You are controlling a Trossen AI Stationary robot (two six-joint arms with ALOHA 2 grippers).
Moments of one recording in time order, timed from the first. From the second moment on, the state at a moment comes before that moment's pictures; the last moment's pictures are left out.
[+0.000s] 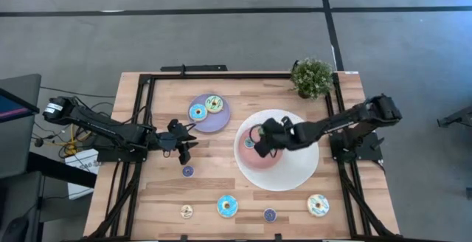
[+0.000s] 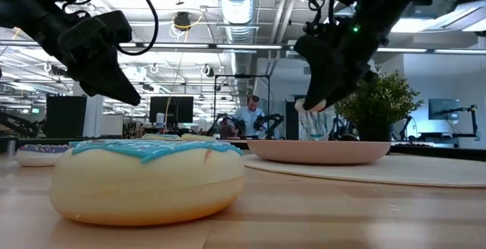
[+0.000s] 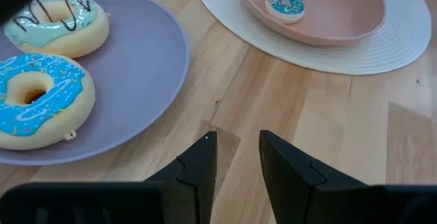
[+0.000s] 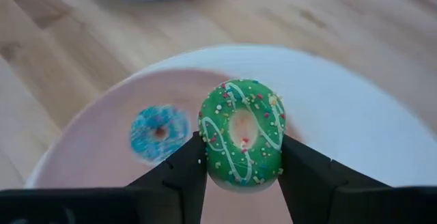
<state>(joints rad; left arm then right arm) -0.22 0.96 0.34 -0.06 -0.42 -0.51 0.16 1.57 0.91 -0.43 0.54 0.77</state>
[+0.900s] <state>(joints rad) -0.22 0.96 0.34 -0.04 -0.40 -0.49 0.15 1.73 0.91 -0.34 0.52 0.90</state>
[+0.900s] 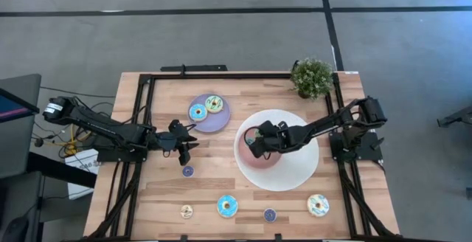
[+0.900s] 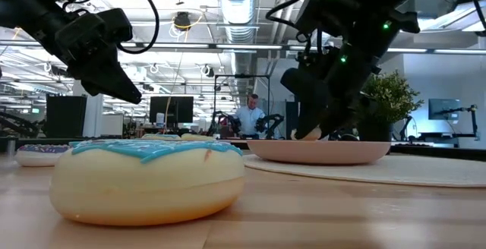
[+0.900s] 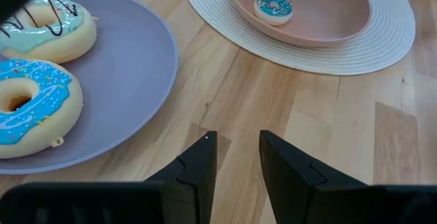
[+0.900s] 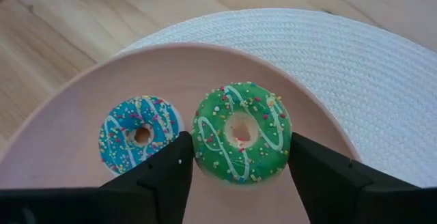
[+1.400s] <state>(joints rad) -0.22 0.96 0.34 -0.03 -0.40 -0.50 0.15 1.73 0.91 -0.36 0.52 0.90</state>
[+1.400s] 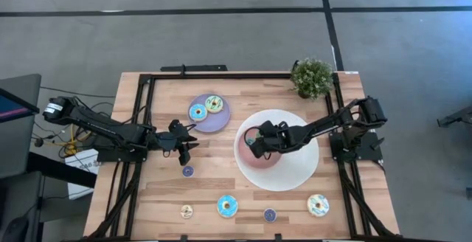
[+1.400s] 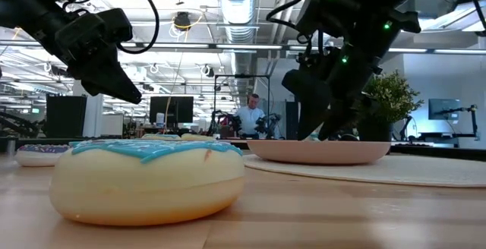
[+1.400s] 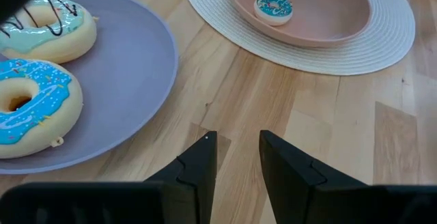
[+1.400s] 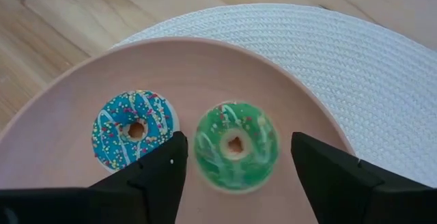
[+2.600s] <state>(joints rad) -0.25 0.96 0.44 -0.03 -0.35 -0.35 0.40 1.21 0.91 -0.87 0.46 0.72</state>
